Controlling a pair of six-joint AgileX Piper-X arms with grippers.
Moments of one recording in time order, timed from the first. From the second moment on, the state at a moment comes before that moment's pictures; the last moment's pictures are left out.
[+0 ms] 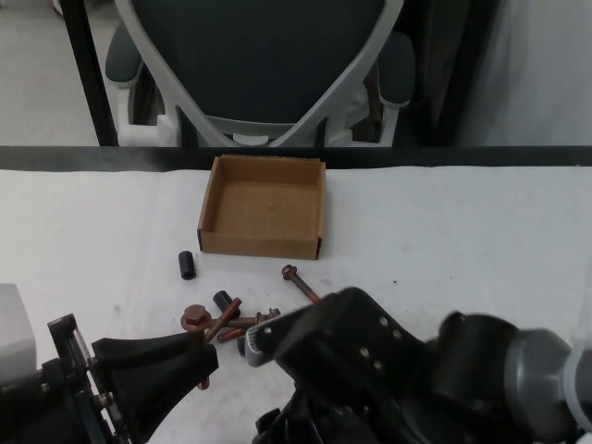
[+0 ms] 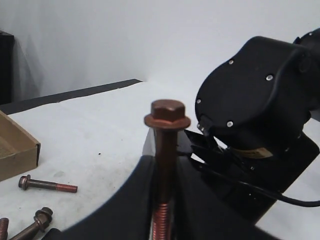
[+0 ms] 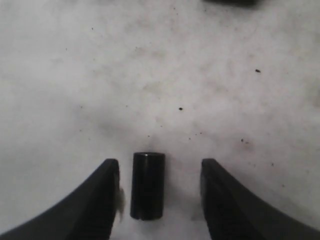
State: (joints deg) left arm -22.5 59.8 0.5 -54.9 36.9 -7.4; right arm 55.3 95.9 -48.7 18.2 2.0 24.5
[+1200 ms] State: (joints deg) left arm -22.5 59.8 0.5 -55.7 37.0 -7.8; right arm 55.0 108.3 -67.7 46.1 0.0 17.5
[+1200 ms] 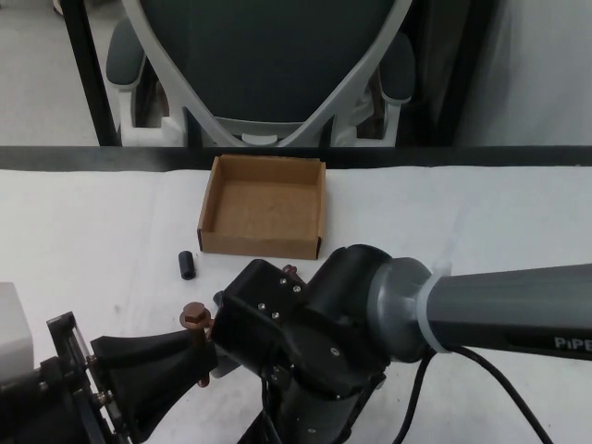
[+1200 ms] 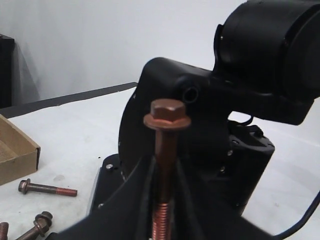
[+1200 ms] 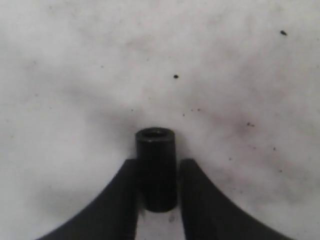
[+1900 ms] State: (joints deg) left arm -22.5 59.8 0.5 -55.7 37.0 -7.8; right arm 55.1 103.9 -63.6 45.5 10.1 12.0
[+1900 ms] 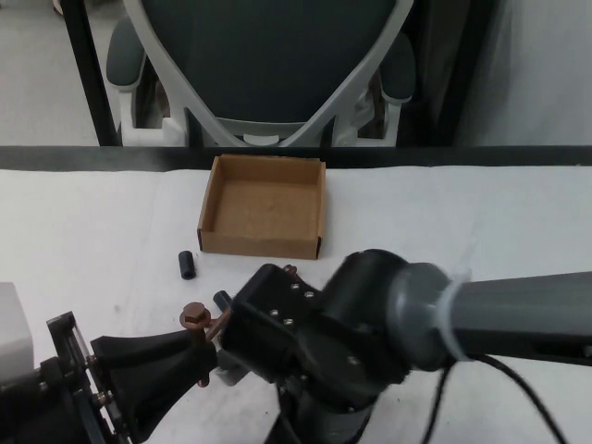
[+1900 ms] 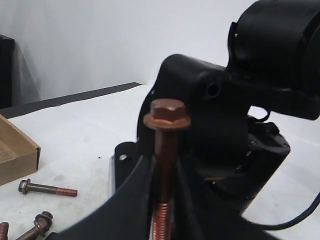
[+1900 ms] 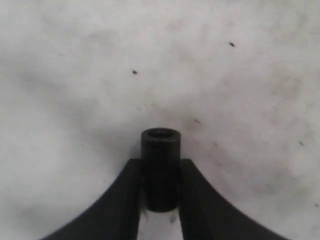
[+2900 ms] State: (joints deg) left arm -33.2 59.8 0.5 -60.3 37.0 -6.9; right arm 74.8 70.8 -13.8 -20.5 23.1 18.6
